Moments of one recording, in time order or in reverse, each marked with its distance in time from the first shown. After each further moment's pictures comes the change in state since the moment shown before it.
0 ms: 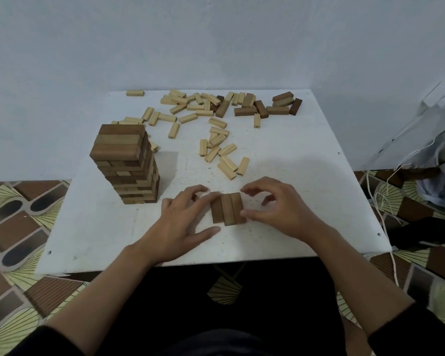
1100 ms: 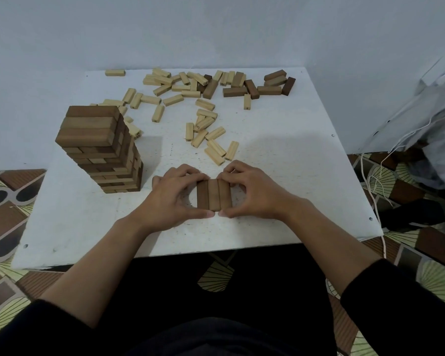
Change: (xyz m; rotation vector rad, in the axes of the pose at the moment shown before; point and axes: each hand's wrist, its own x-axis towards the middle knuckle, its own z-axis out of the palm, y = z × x) left_hand 0.037 -0.001 -0.001 -0.192 -0.069 -0.144; right_hand 0.024 0.003 0.010 -0.155 -0.266 -0.082
